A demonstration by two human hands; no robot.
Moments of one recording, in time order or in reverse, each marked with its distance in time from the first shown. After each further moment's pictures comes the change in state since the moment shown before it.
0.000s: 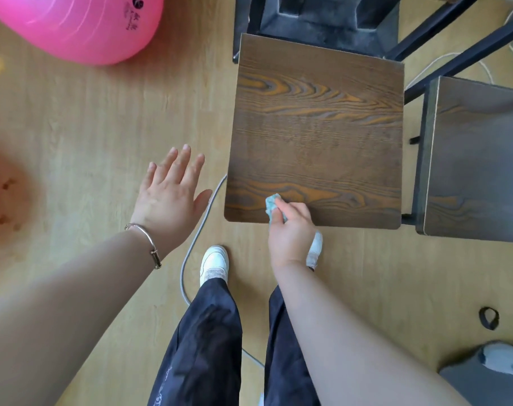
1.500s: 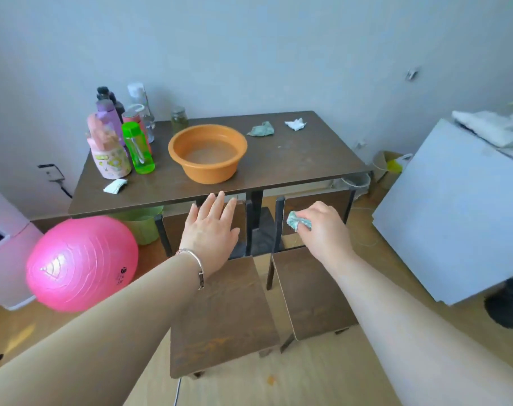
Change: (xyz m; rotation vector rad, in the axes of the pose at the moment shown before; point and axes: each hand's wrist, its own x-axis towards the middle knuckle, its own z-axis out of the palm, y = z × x) left_hand -0.069 0.375 -0.415 0.265 0.381 0.351; right_hand 0.114 -0.202 -0.566 -0.331 0.200 -0.398
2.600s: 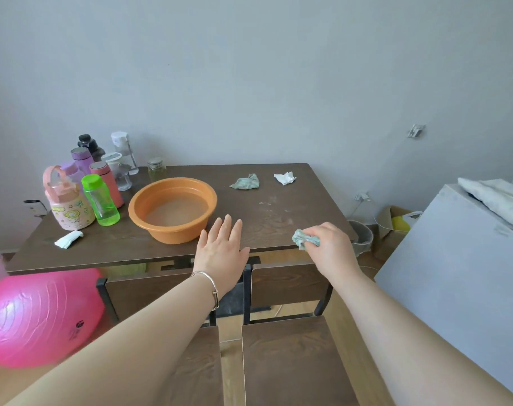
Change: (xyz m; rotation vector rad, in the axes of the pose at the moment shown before) left_hand 0.208 0.143 0.000 -0.115 0.052 -0.156; right_hand 0.209 0.164 -0.057 0.070 0.002 -0.052
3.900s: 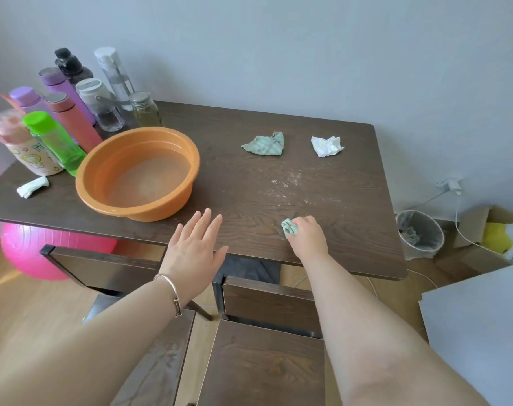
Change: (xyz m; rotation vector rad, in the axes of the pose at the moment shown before) left_hand 0.169 0.022 0.135 0.011 -0.151 -0.292; right_hand 0.248 0.155 0.249 0.003 -0.465 -0.025
